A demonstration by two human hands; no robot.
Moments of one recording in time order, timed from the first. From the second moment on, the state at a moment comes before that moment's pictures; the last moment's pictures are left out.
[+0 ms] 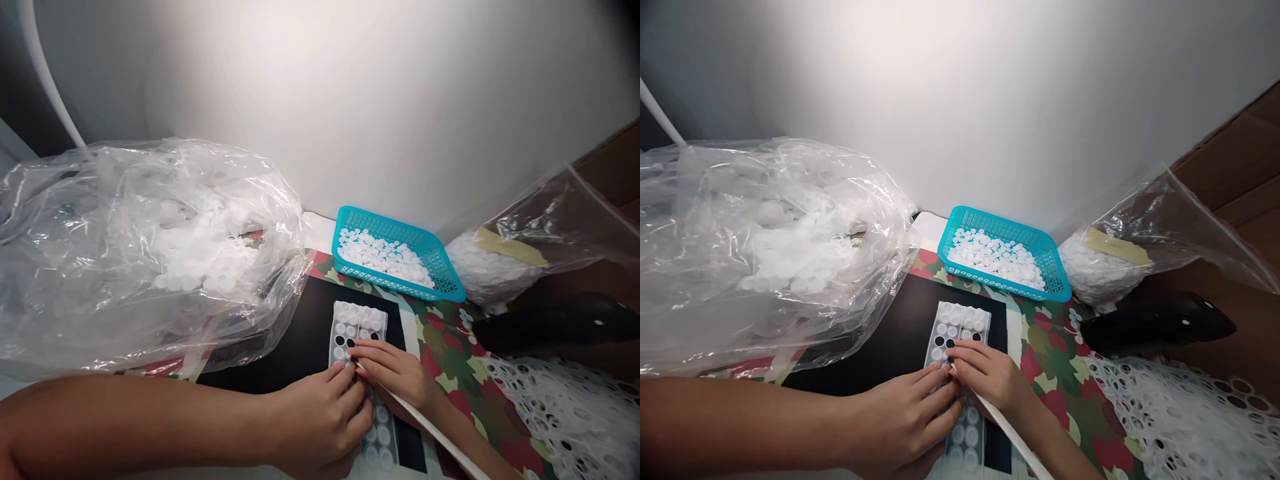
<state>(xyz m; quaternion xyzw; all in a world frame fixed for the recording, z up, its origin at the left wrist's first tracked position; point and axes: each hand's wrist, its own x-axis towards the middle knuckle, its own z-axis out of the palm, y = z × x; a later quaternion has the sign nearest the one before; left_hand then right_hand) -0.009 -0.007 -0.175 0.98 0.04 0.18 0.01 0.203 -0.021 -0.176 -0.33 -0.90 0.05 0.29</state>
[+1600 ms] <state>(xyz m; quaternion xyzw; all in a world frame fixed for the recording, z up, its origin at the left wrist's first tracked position) -0.008 -0.007 -0.179 0.98 0.03 0.17 0.04 0.198 -0.022 -0.179 -0.39 -0.84 0.21 0.31</state>
